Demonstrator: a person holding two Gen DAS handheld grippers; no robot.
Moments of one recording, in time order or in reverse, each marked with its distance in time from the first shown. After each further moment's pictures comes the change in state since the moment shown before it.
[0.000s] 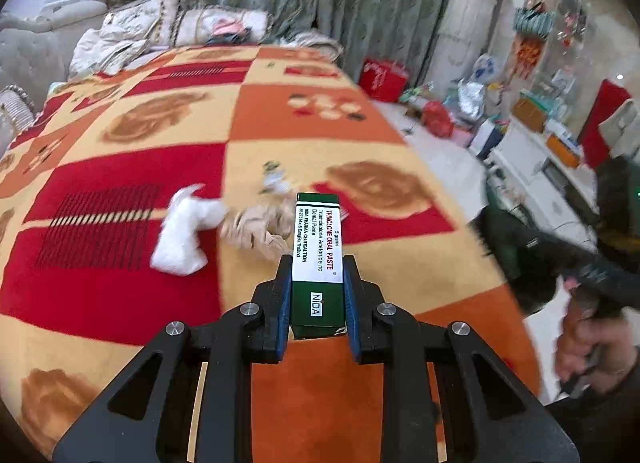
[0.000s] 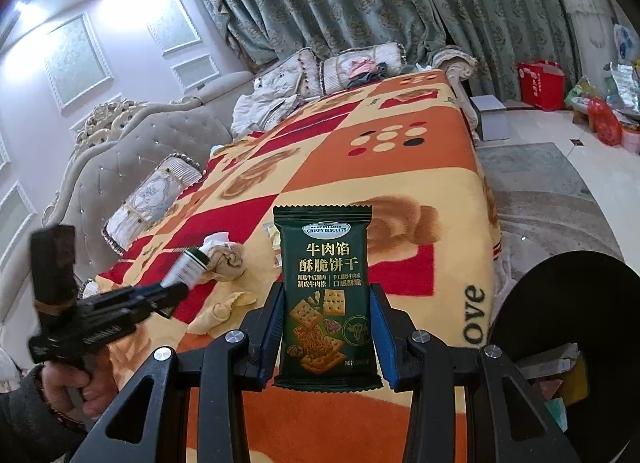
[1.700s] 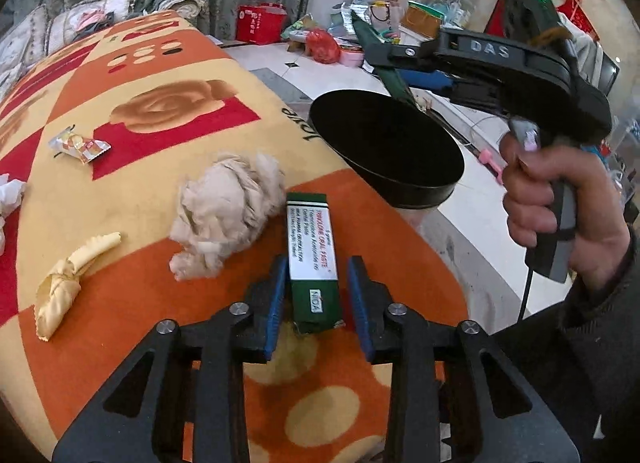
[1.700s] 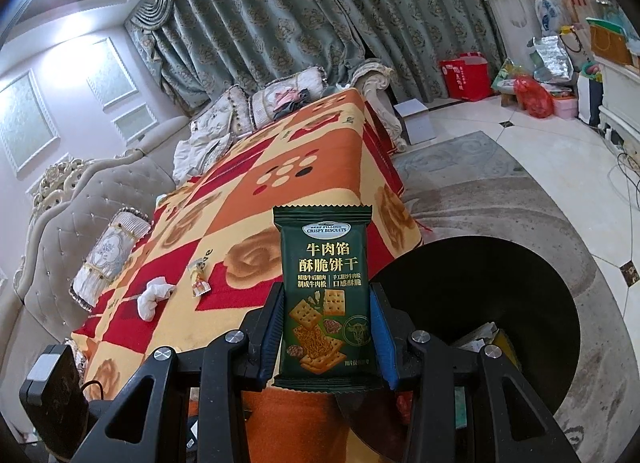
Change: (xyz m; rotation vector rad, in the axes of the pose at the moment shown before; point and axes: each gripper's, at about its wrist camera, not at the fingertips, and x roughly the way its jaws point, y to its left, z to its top) left arm 0.040 -0.137 -0.072 0.289 0.207 -0.272; right arm -0.067 -0.083 -0.004 0.179 -0.097 -0.161
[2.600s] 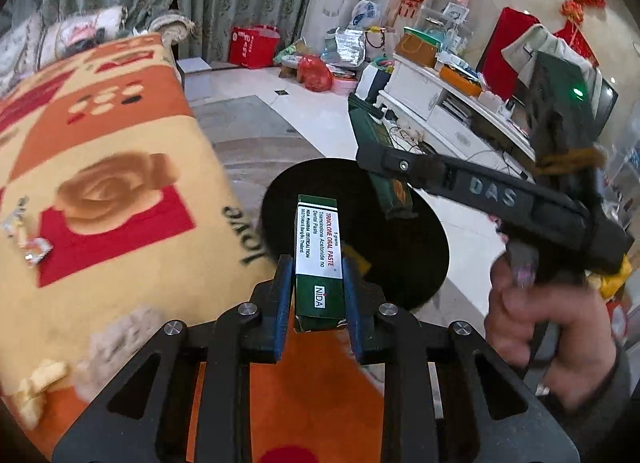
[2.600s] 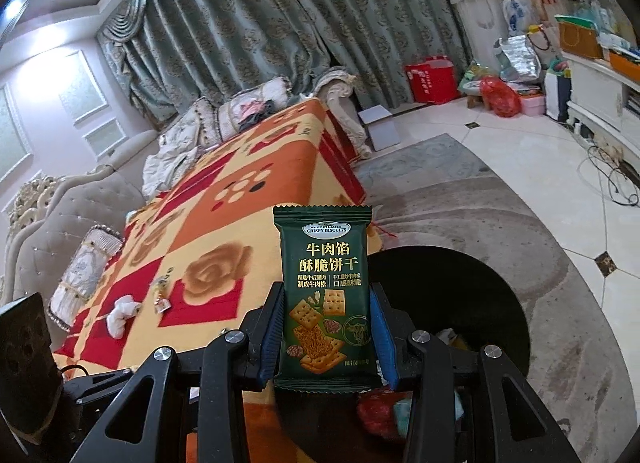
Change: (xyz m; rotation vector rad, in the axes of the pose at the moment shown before) left arm 0.043 -0.030 0.088 -0.044 -0.078 -0.045; right arm -0.010 -0.038 0.005 0.055 -0.031 -0.117
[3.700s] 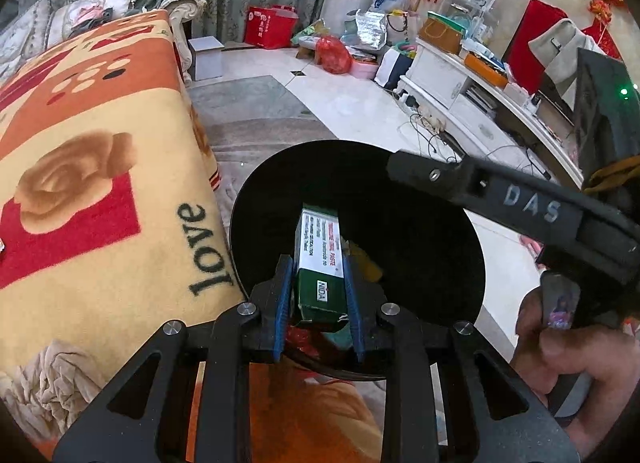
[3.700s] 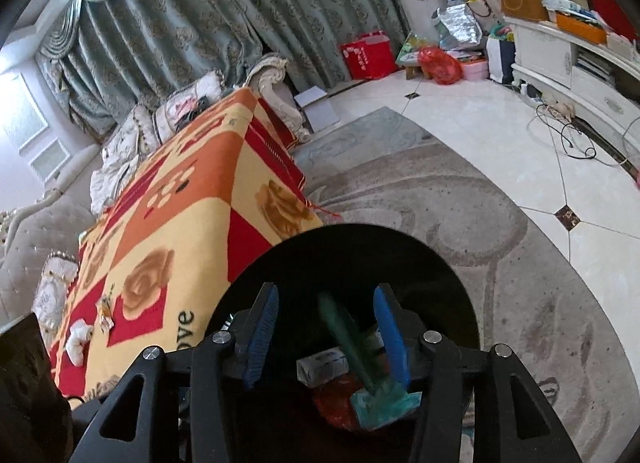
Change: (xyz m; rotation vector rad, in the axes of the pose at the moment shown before) left arm 0.062 -0.015 0.007 -0.042 0.061 0.071; right arm 0.011 -0.045 0.000 0.143 0.050 -0.171
